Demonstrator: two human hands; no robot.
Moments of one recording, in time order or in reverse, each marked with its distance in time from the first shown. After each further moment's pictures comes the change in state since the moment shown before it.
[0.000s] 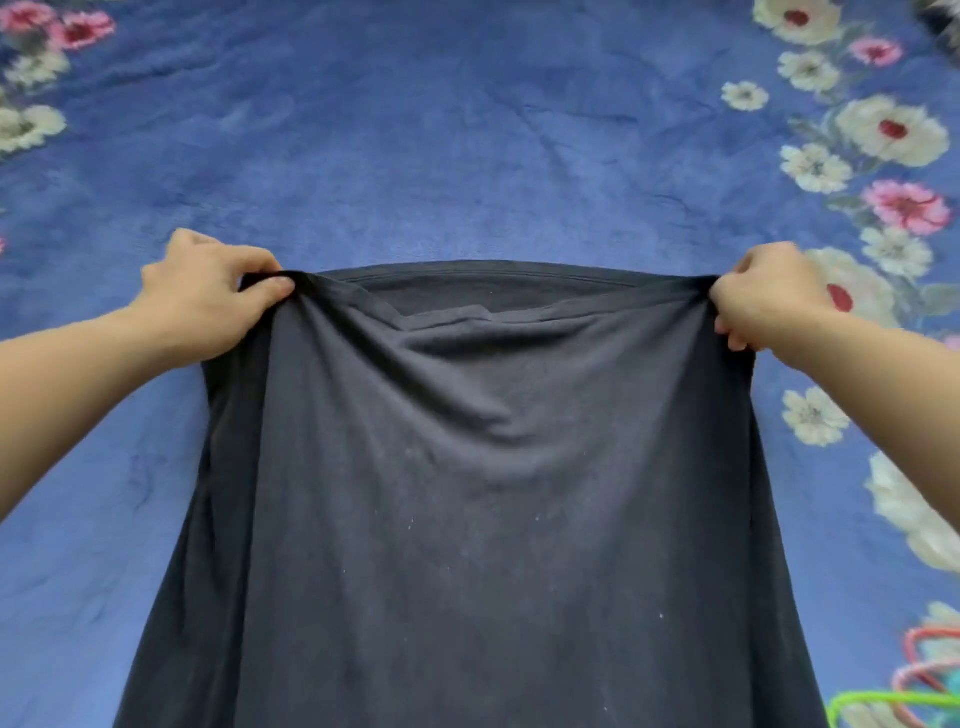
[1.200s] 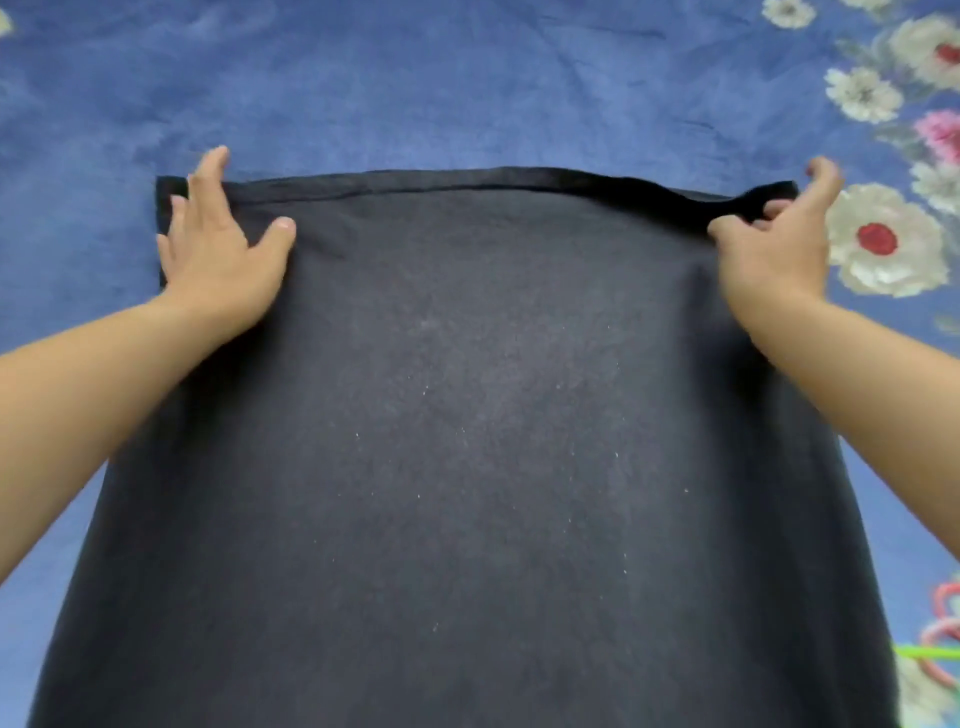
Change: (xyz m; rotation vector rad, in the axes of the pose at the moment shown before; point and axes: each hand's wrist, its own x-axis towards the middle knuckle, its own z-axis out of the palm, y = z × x) left_hand -0.015 0.001 0.058 -0.380 0.126 -0.274; right_hand -0.009 0.013 0.049 0.421 0.270 -0.093
